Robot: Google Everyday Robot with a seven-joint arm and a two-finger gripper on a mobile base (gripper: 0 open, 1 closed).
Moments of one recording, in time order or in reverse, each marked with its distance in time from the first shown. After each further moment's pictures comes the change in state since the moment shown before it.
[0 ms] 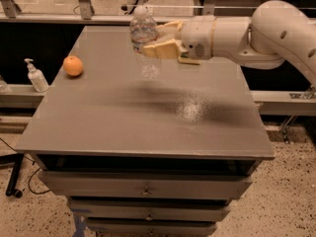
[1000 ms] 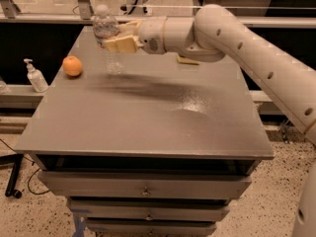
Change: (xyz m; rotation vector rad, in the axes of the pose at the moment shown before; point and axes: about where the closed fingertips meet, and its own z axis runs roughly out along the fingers) arm 0.005 -0.017 0.118 -0.056 -0.053 0.082
